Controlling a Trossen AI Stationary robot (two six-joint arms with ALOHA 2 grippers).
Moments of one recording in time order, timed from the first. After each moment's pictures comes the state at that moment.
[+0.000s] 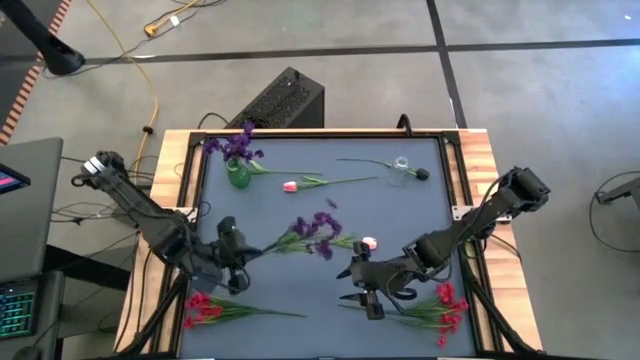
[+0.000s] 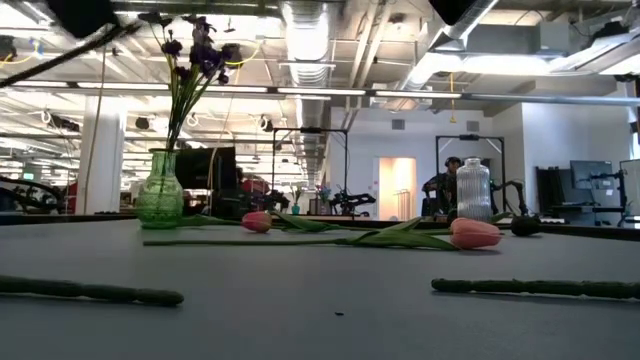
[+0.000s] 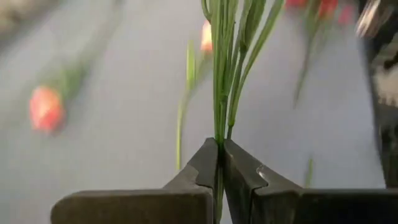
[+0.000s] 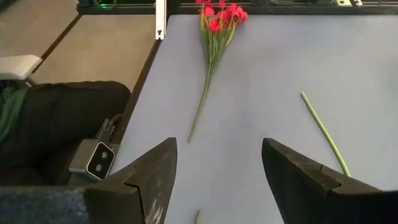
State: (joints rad) left arm -0.71 1.16 0.94 -0.66 -0.71 -0.78; right arm 0.55 1.56 1.11 -0.12 0.27 0.31
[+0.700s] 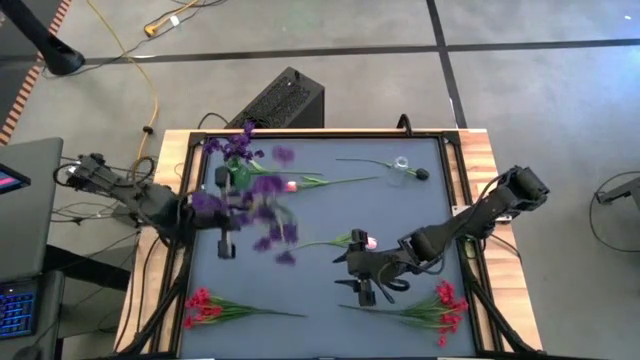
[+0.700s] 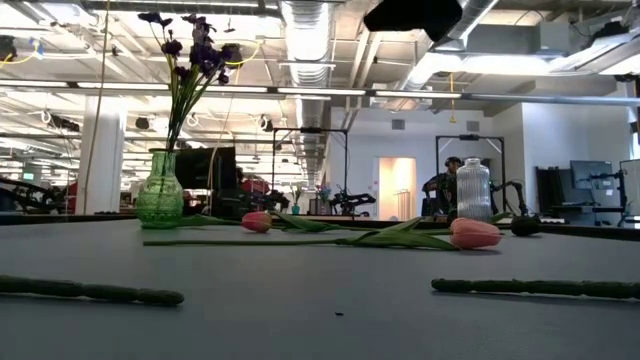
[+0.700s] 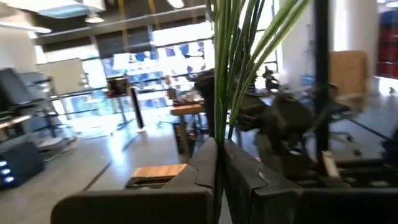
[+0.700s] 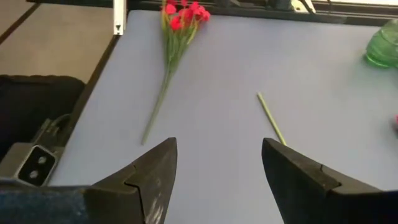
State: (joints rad) left arm -0.44 0.93 0.94 0.14 -0.56 0.21; right arm 0.47 1.56 1.08 -0.12 0.34 0.23
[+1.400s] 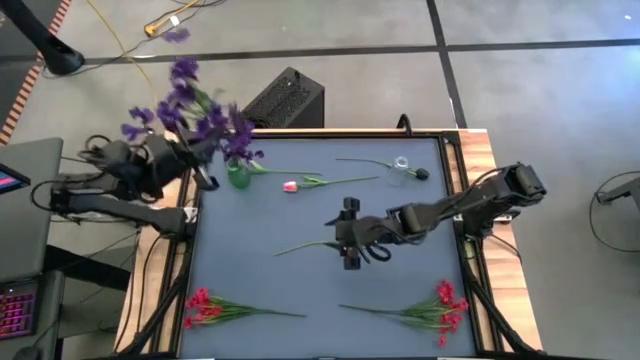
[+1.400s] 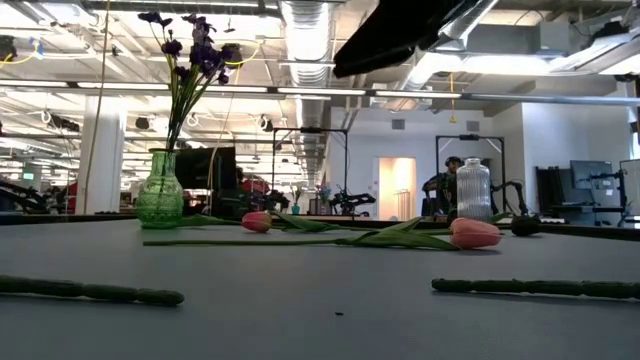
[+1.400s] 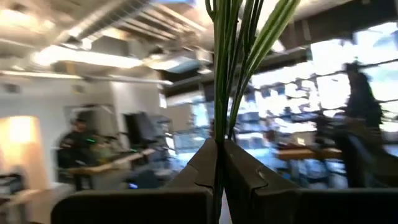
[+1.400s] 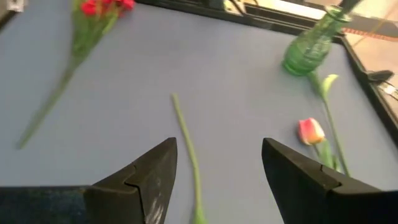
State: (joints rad) left arm -0.04 0.68 0.94 0.20 -0.52 0.41; right arm 0.25 1.56 1.08 -0.12 0.34 -0.01
